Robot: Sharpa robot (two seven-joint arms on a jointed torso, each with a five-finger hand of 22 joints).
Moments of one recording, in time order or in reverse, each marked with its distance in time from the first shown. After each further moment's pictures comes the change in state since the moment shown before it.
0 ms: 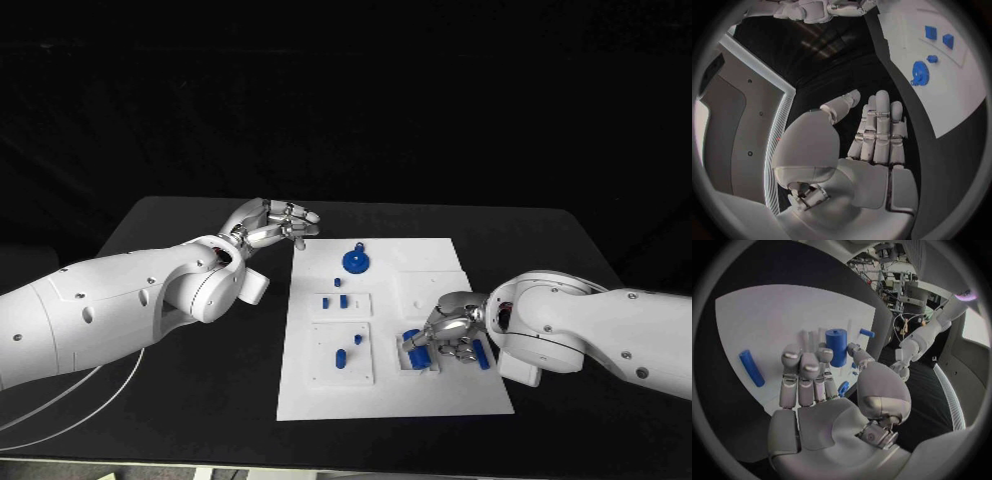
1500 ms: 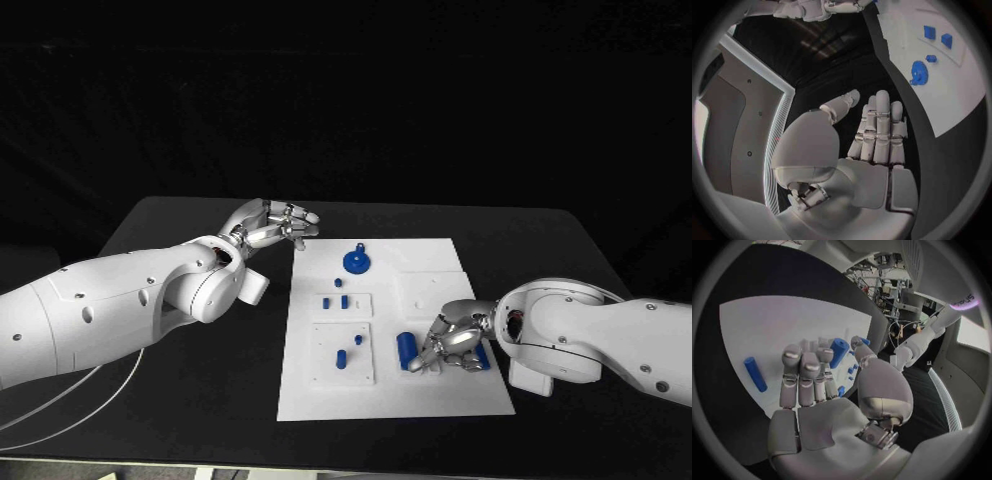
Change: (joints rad) left arm 0.000 -0.005 0.000 0.002 0.000 0.001 -0.005; left_hand -0.004 -0.004 -0.003 0.003 0.000 0.000 0.000 0.000 -0.001 -0.002 0.002 0.000 0.000 0.004 0.004 0.000 0.003 0.000 0.000 0.000 0.000 0.002; right arm -0.010 -0.047 0.000 0.039 -0.037 0.052 0.063; right_hand 0.071 -0.104 -0.037 -0.060 -0.267 -0.002 0.004 -0.020 -0.001 -0.008 -0.007 0.000 -0.003 0.002 -0.002 -0.023 0.018 -0.009 0.002 -0.017 -0.009 0.000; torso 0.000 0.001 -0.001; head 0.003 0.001
